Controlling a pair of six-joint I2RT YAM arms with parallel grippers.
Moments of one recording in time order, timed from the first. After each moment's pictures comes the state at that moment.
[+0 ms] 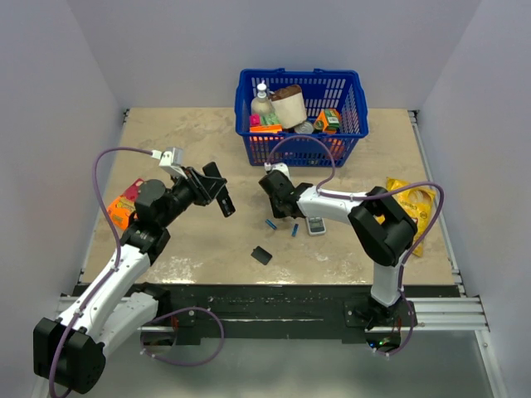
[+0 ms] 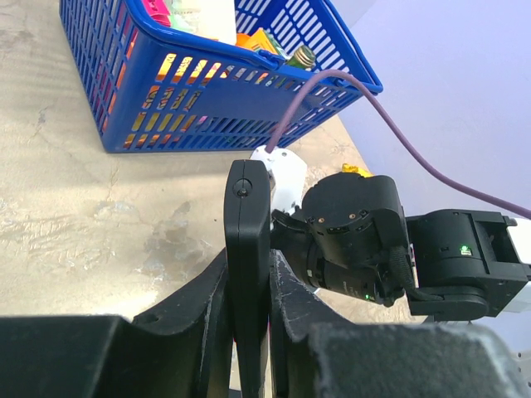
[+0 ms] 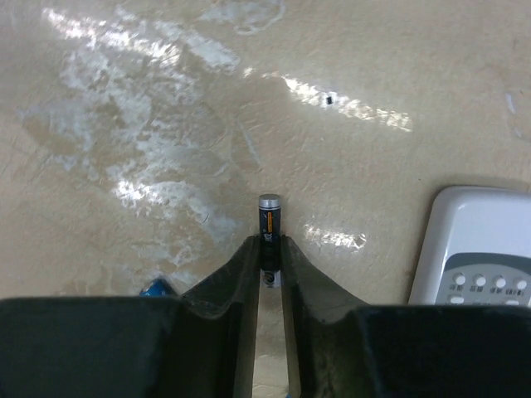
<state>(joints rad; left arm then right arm) -0.32 0.86 0.58 0.20 0.29 -0.62 0.78 1.89 1.19 -0.32 0.37 0.47</state>
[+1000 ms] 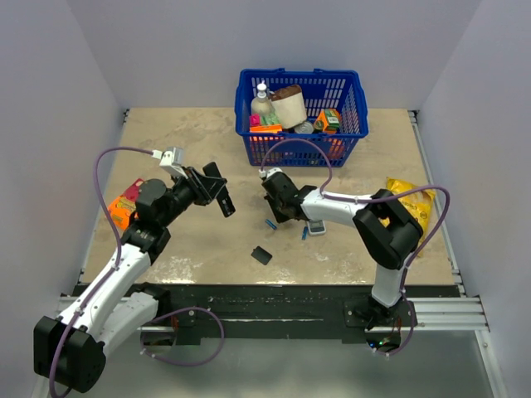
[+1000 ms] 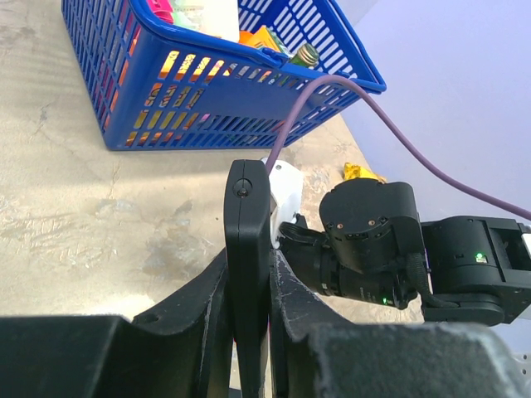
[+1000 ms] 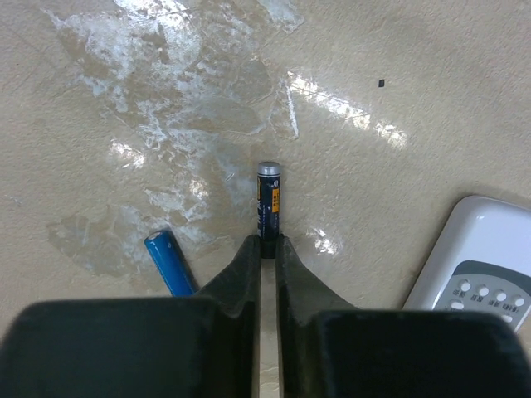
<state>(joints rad) -0.32 0.87 0.58 0.20 0.28 -0.62 0.78 1.85 1.14 -0.30 0.24 0.26</state>
